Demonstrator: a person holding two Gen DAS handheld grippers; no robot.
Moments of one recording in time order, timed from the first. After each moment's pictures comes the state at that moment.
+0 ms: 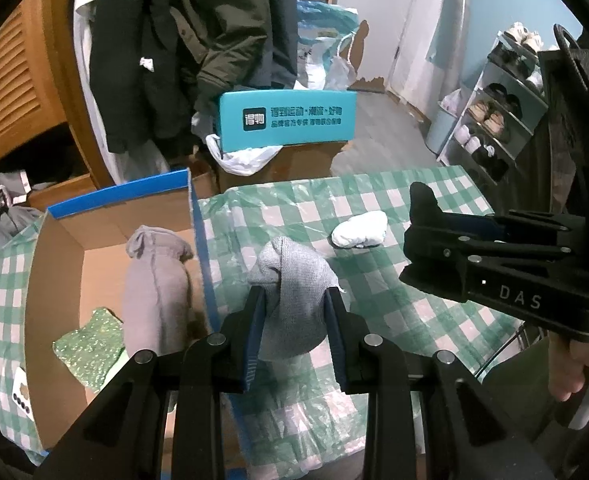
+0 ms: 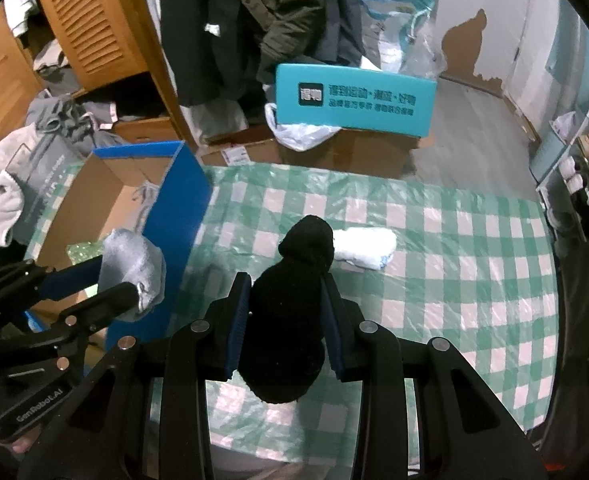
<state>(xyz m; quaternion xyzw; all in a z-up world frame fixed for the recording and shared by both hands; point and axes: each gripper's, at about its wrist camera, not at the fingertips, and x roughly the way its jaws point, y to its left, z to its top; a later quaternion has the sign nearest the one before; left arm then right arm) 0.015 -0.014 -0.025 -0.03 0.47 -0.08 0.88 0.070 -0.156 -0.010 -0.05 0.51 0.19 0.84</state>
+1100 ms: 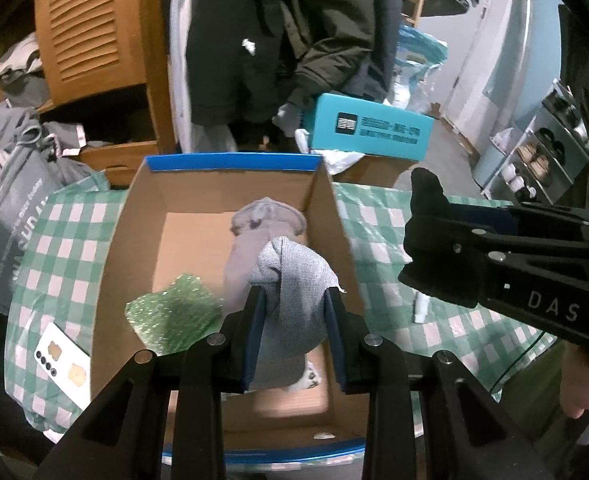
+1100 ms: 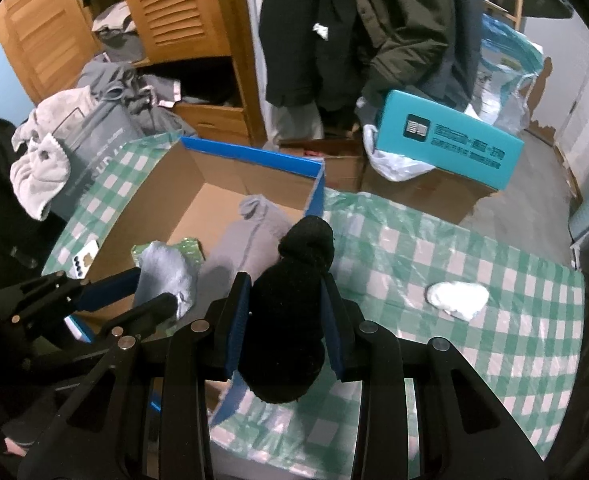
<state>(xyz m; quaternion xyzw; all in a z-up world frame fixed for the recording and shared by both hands) -0.011 0.096 -0.033 -0.08 0.46 0.01 0.88 0.060 -0.022 0.003 -0.10 0.50 0.28 0.82</state>
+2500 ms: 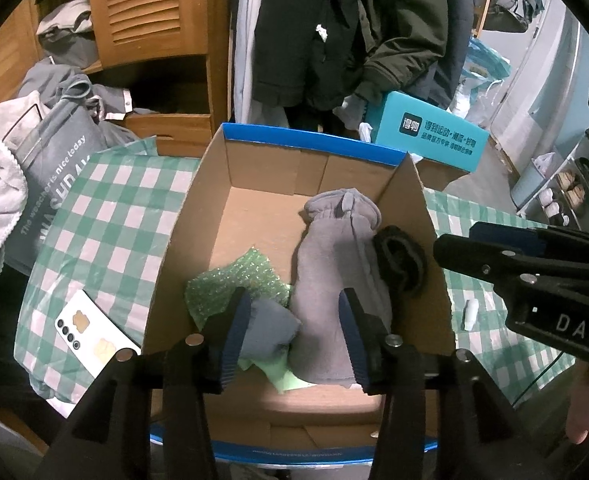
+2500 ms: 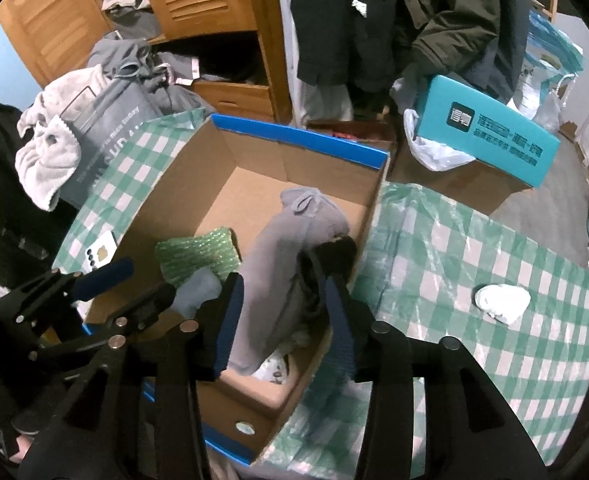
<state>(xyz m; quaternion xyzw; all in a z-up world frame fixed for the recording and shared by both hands) -0.015 0.148 -0.053 -0.12 0.48 0.08 0.87 0.061 0.029 -0.018 -0.10 0.53 0.30 0.79</state>
